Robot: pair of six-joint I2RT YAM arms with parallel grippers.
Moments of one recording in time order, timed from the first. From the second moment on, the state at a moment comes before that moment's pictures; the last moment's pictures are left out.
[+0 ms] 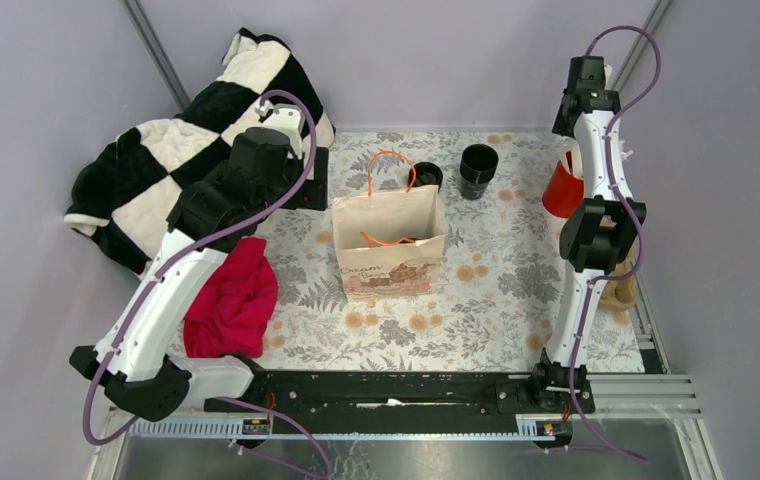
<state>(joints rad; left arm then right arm) -0.58 1.24 1.66 -0.99 -0.32 -0.24 -0.10 2.24 2.35 -0.92 0.31 0.18</state>
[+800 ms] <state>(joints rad) -0.57 1.27 1.68 -1.00 -0.32 -0.24 -0.07 2.25 2.38 -0.92 0.44 0.14</state>
